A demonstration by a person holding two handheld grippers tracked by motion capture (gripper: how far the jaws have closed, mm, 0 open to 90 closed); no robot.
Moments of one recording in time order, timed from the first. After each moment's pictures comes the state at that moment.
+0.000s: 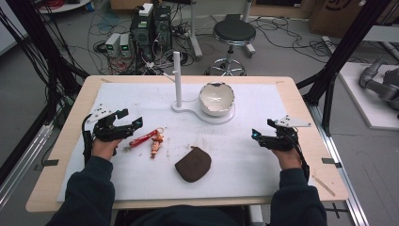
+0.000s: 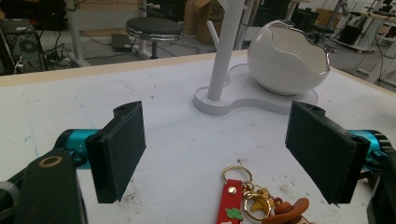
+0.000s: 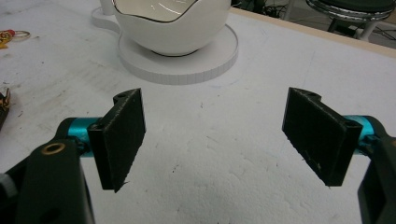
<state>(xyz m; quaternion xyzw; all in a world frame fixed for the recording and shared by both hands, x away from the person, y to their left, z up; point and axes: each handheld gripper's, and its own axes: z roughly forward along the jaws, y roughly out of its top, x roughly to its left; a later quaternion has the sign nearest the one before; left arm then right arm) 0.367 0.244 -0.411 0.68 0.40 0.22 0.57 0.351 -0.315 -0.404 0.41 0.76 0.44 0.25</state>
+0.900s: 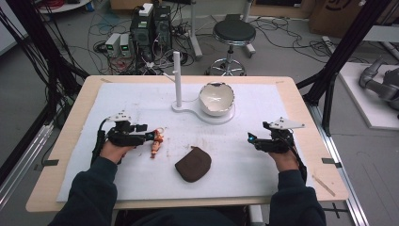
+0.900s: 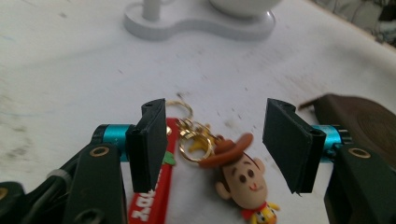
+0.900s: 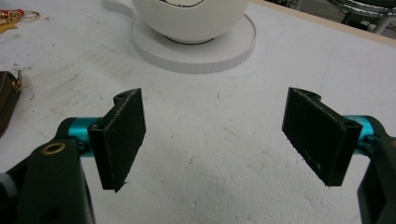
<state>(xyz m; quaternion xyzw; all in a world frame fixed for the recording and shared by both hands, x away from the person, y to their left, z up) 0.369 0.207 -0.428 0.78 0.39 0.07 0.49 0.348 -0.303 -0.407 0.40 0.78 0.42 0.24</state>
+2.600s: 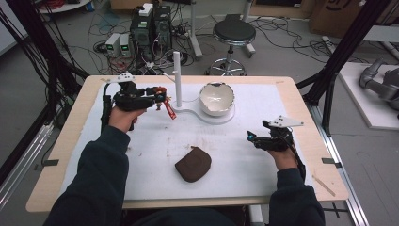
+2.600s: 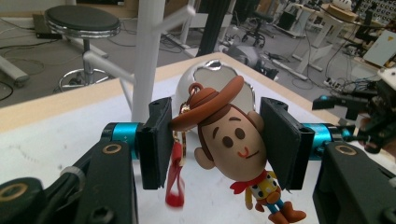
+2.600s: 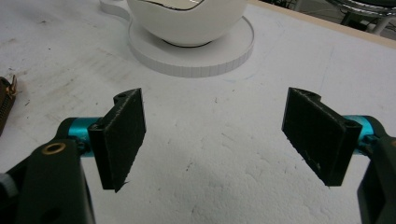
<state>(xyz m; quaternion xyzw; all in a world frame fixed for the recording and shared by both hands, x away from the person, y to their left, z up) 0.424 0.175 -0.320 0.72 0.35 0.11 0.59 0.353 -0.302 -0.407 0.40 0.78 0.42 0.24</state>
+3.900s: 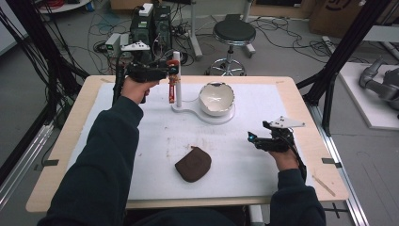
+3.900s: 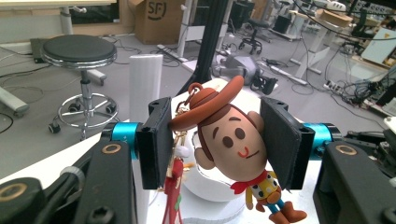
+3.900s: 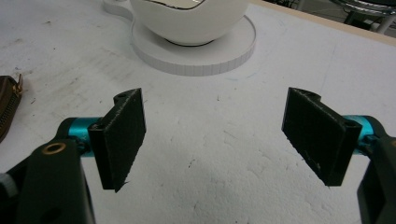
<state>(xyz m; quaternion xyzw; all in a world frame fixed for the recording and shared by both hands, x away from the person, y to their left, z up) 0.469 0.143 -0.267 0.72 0.33 0.13 0.60 0.351 -0.304 -0.407 0.40 0.78 0.43 0.24</state>
